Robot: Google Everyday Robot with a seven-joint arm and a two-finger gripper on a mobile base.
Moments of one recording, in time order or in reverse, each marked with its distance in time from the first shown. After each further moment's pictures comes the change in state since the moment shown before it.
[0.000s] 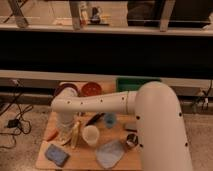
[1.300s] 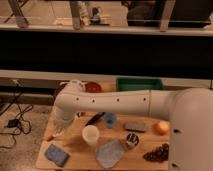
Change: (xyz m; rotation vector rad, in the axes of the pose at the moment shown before) arm -0.039 -0.004 -0.101 0.267 0.005 -0.090
